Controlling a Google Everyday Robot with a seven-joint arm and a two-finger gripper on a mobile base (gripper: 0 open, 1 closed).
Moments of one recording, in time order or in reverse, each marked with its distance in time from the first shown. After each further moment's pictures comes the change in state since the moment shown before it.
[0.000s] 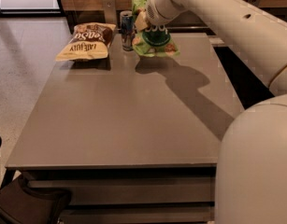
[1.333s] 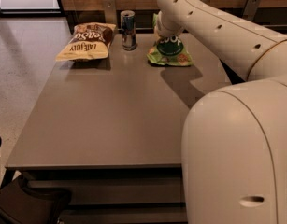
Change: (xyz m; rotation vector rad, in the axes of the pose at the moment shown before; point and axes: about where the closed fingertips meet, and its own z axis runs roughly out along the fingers) arm 0.060 -0.078 0.042 0.275 0.175 0.133
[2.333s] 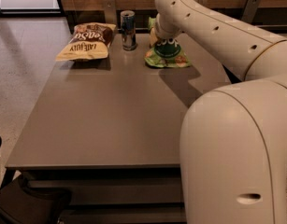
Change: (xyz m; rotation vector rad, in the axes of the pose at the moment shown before) arm 0.004 0.005 0.008 -0.006 0.012 -0.005
